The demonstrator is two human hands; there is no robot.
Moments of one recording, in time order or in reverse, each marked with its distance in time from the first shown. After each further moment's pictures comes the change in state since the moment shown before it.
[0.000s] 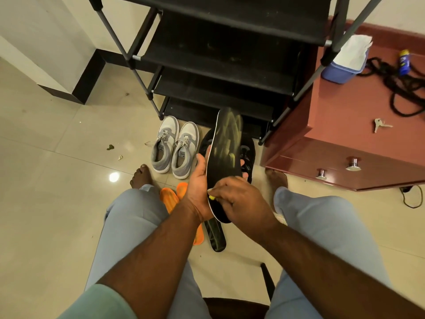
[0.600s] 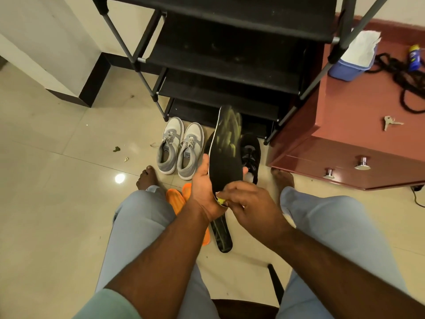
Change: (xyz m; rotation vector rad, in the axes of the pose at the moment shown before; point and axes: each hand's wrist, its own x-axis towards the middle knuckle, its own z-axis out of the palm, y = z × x) left_hand -0.005 0.005 0.004 -0.036 0.100 0.033; right_hand -0.011 0.002 0.002 0.106 0.003 0.062
